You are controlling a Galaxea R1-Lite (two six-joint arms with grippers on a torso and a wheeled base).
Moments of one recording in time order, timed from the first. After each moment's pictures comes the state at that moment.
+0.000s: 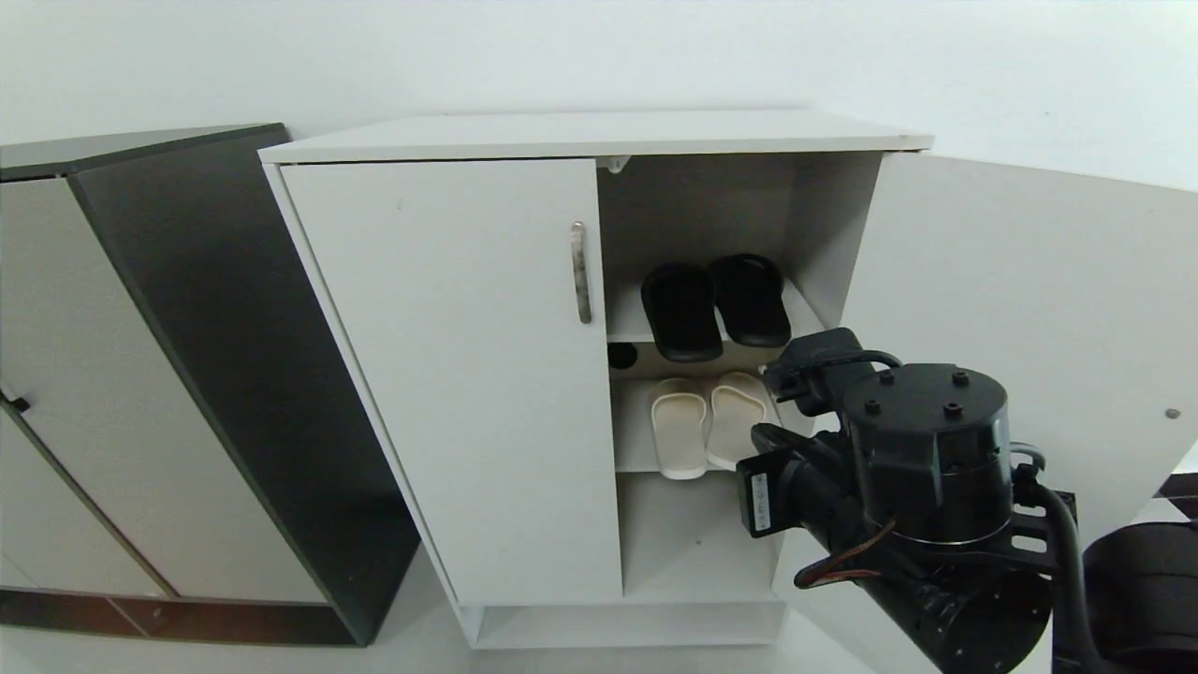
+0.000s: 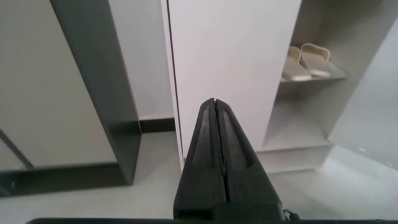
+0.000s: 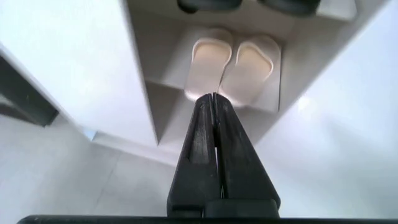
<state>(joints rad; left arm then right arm) 0.00 0.00 0.00 0.00 -0.05 0.01 0.95 1.69 -0.82 -0.58 -0.68 0.13</state>
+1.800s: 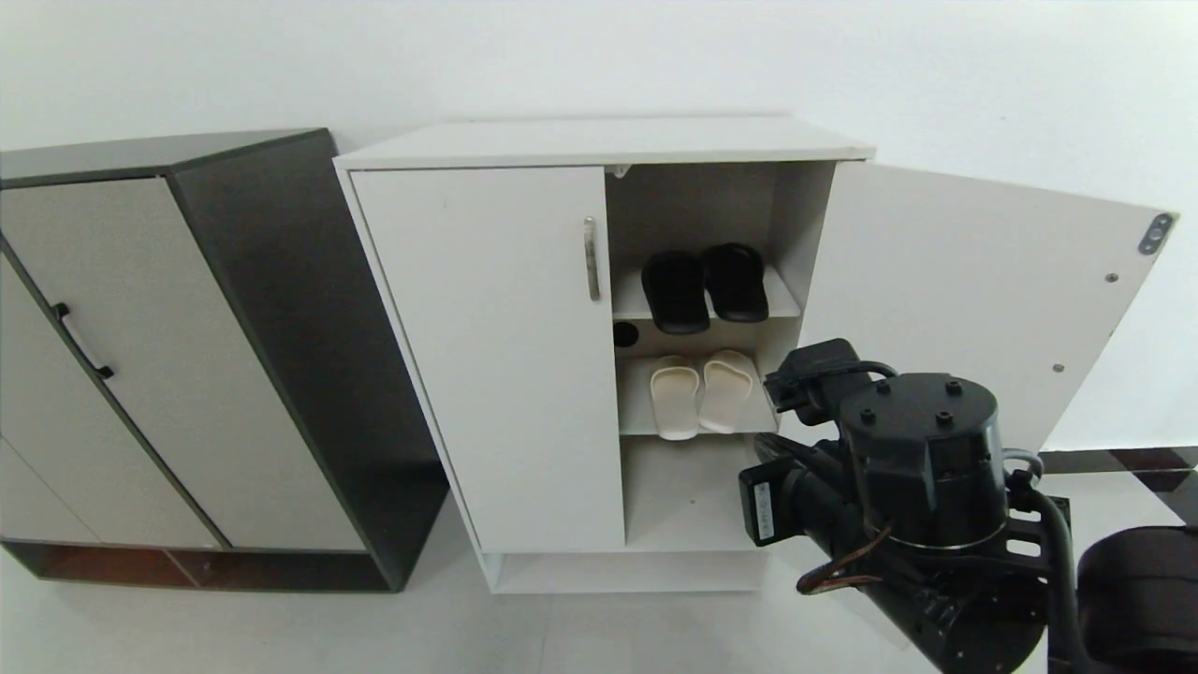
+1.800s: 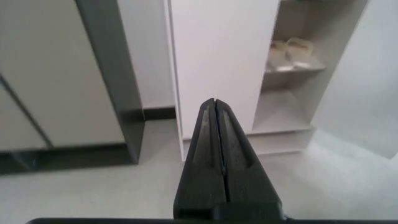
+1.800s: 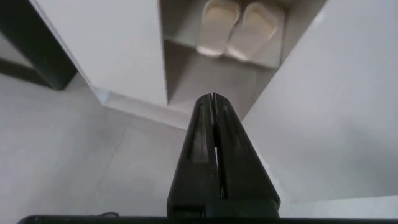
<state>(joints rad) 0.00 0.00 0.00 0.00 -0.04 0.01 0.95 1.70 -0.80 -0.58 -0.66 0.13</state>
